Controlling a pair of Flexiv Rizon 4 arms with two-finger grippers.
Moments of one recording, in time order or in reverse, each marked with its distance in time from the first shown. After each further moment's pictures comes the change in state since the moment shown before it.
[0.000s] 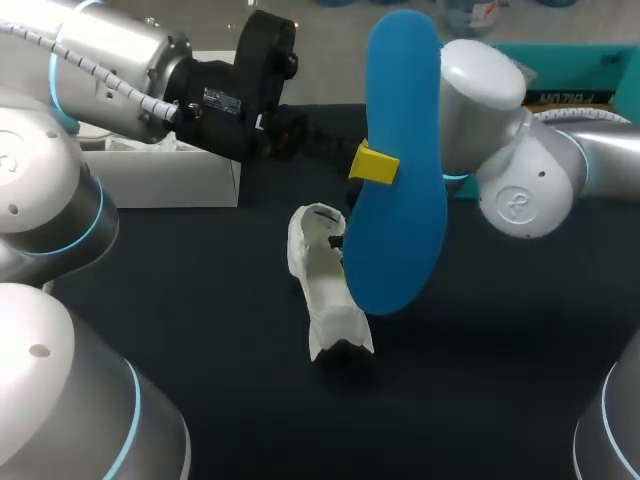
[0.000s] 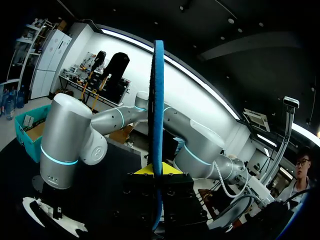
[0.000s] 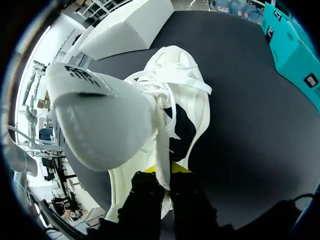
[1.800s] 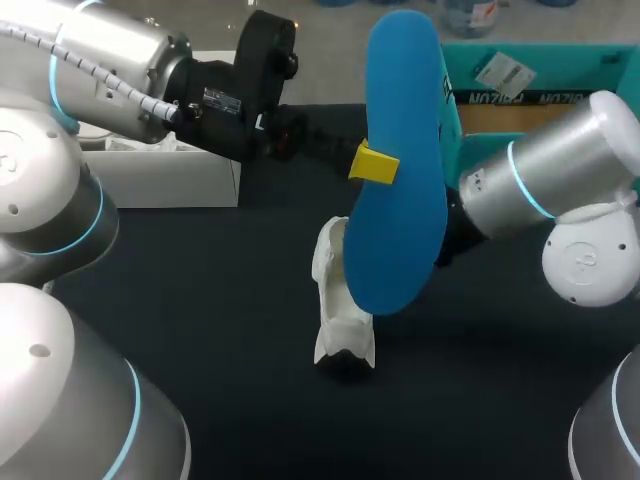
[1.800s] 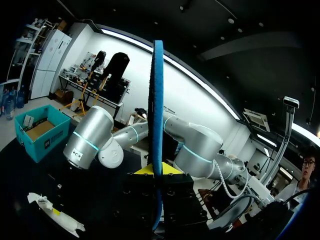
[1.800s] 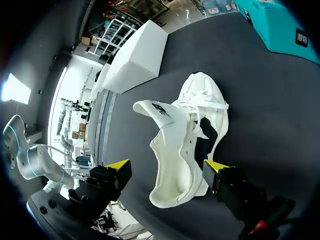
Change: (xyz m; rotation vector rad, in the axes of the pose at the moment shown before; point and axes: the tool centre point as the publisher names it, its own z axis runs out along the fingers) left arm 0.000 0.000 0.000 0.000 0.000 0.000; right arm -0.014 -0.002 -0.039 -0.184 0.364 0.153
